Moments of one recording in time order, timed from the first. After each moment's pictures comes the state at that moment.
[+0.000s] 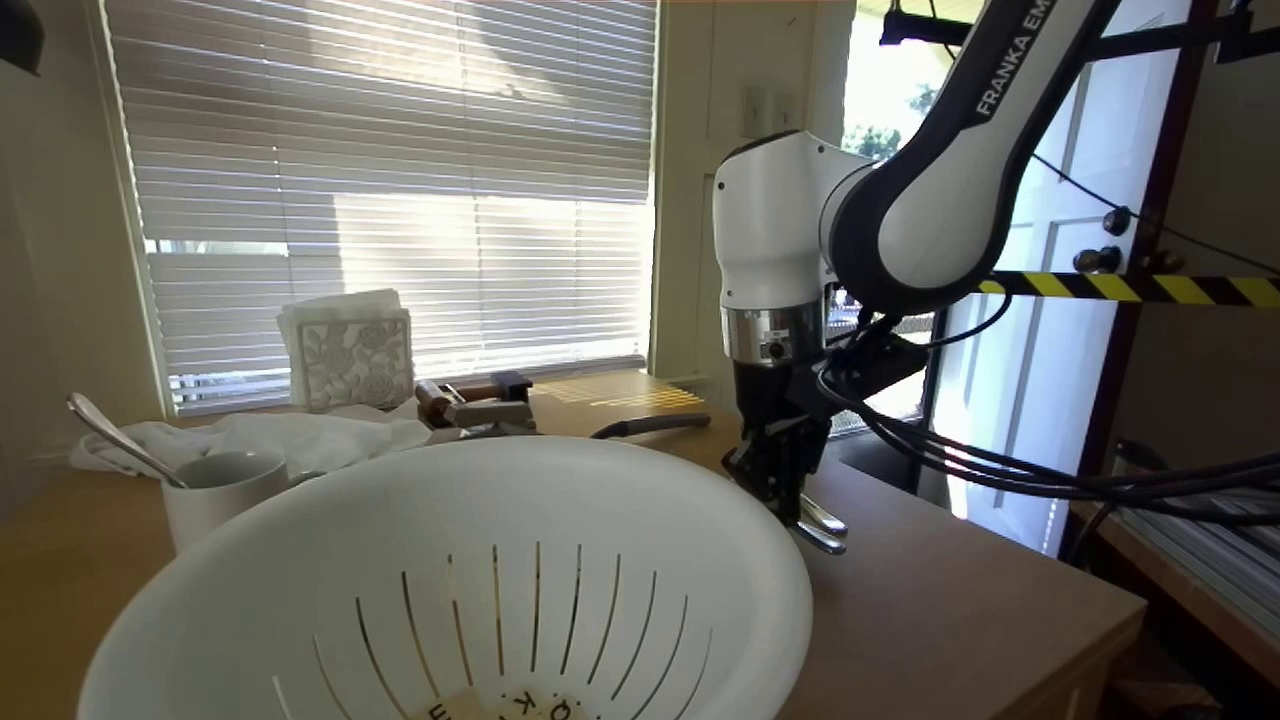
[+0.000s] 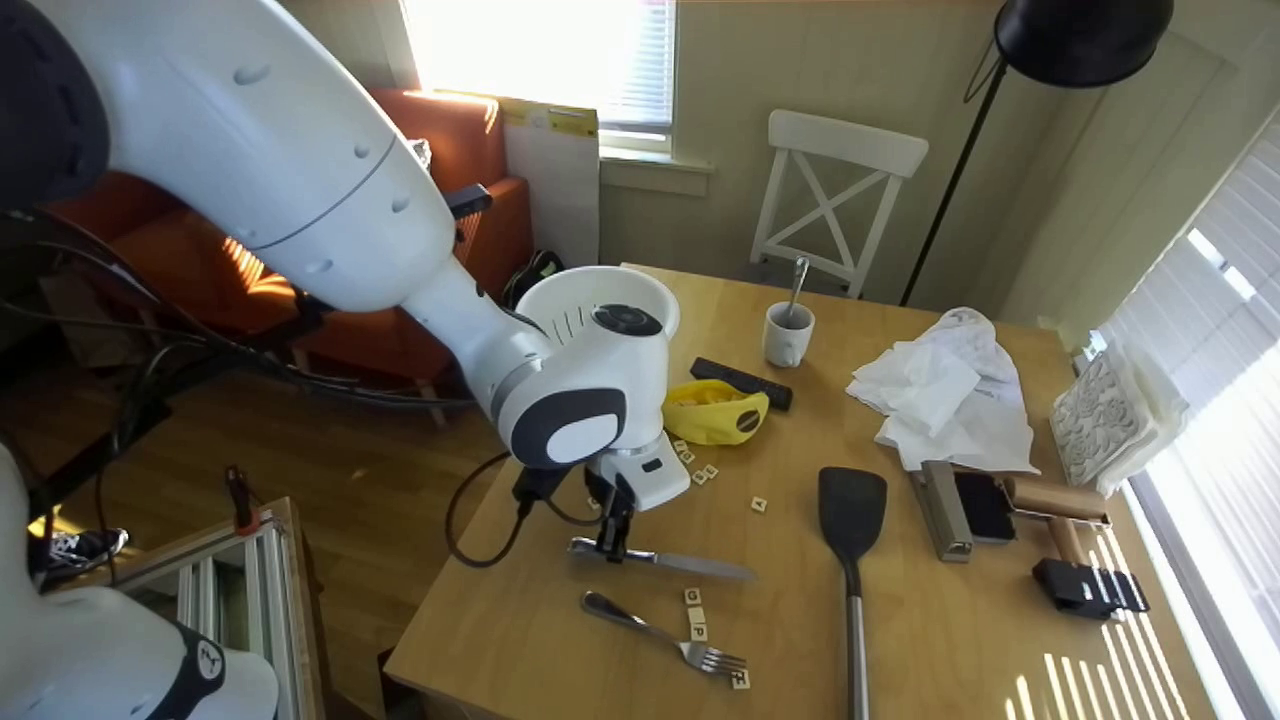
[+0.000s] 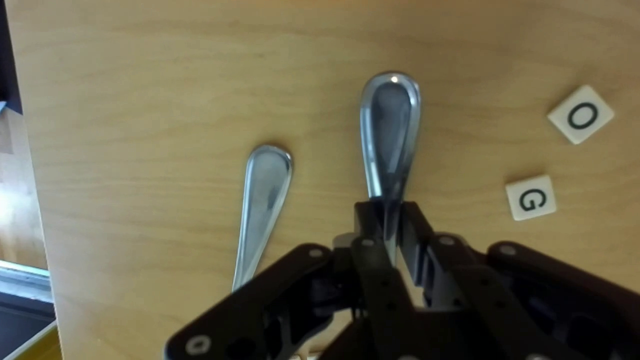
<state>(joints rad) 0.14 0.37 -0.20 -2.36 -0.13 2.61 0.78</state>
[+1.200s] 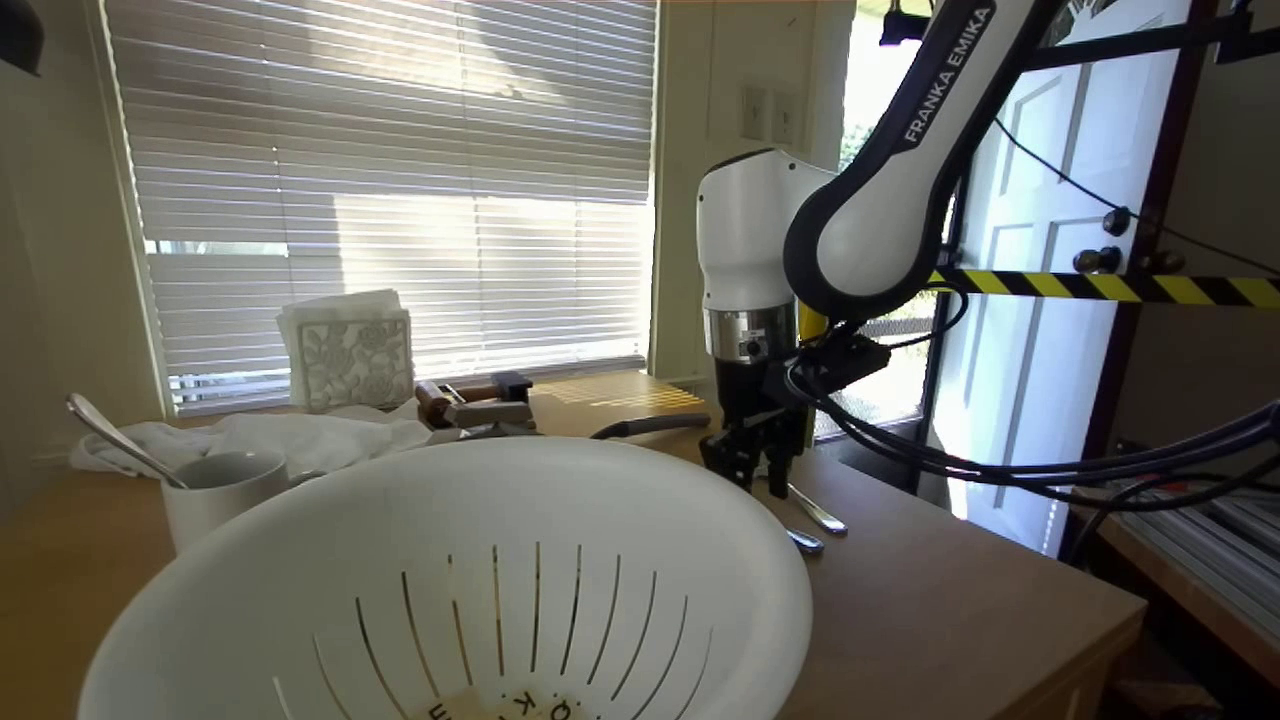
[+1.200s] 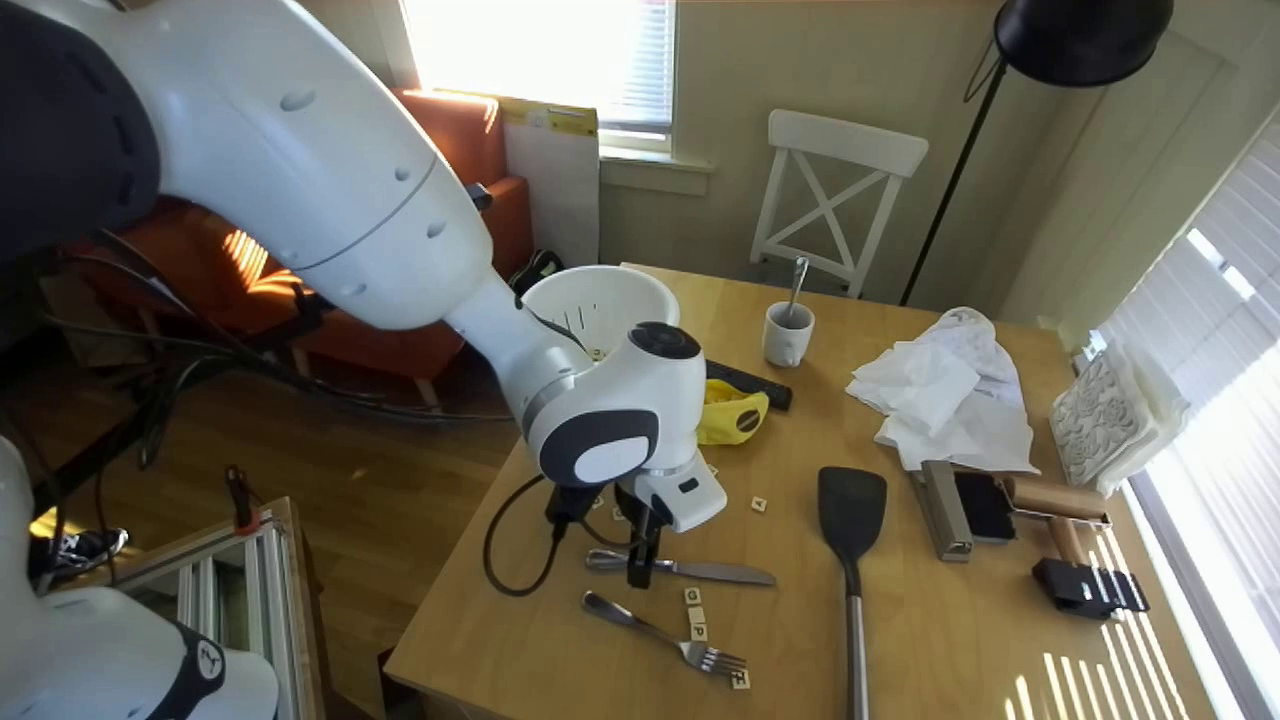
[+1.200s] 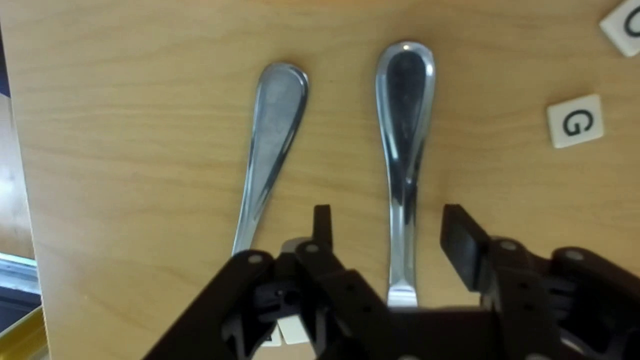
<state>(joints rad) 0.09 0.43 -0.22 -2.29 -0.07 2.61 0.66</state>
